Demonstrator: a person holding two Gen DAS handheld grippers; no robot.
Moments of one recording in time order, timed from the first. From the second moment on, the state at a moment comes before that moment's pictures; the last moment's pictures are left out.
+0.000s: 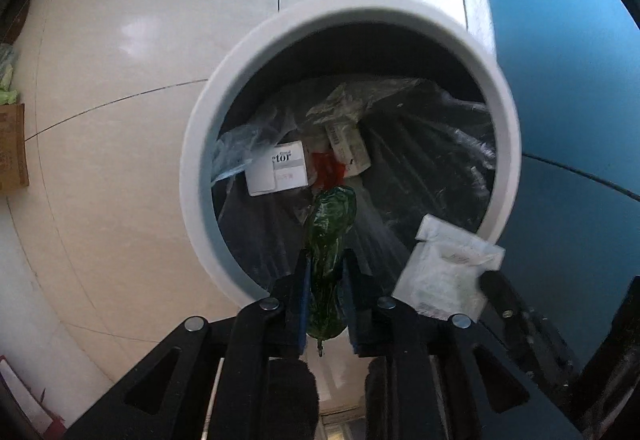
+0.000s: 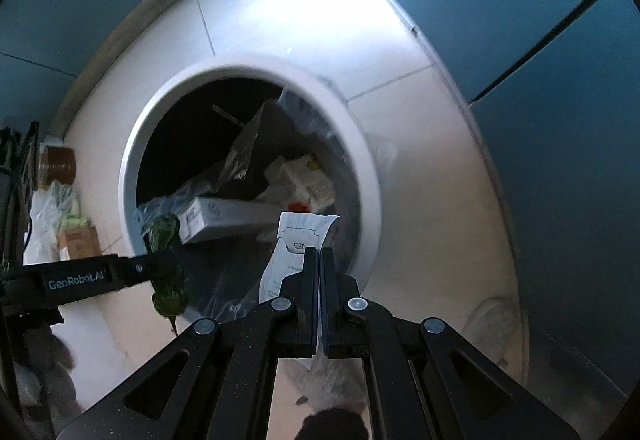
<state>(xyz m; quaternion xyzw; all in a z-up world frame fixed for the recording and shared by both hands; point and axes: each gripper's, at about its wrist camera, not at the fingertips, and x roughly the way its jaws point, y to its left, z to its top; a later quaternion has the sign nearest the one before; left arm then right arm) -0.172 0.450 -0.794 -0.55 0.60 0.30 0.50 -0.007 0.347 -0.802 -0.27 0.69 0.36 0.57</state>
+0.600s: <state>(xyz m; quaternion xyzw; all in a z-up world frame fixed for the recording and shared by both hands) -0.203 0.433 -0.564 -0.39 0.60 0.43 0.55 -0.008 0.341 -0.613 -0.31 0.62 0.41 0.59</state>
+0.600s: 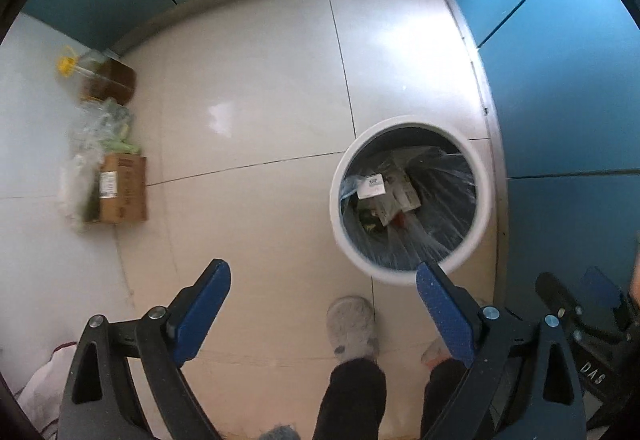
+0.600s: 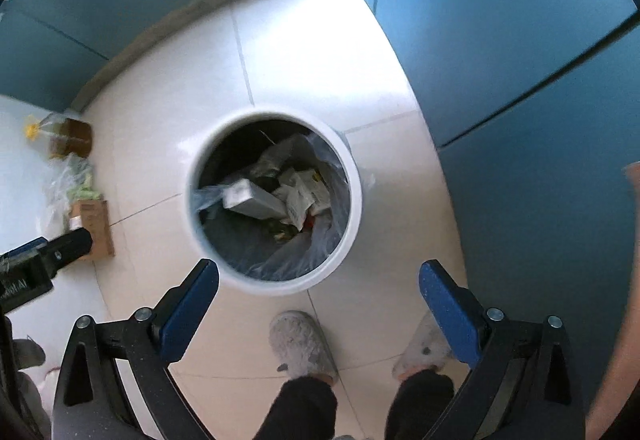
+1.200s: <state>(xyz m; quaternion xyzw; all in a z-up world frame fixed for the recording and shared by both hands) -0.201 0.361 -0.279 -0.33 0.53 0.47 0.62 -0.001 0.277 -0.285 -0.28 0.55 0.46 0.64</state>
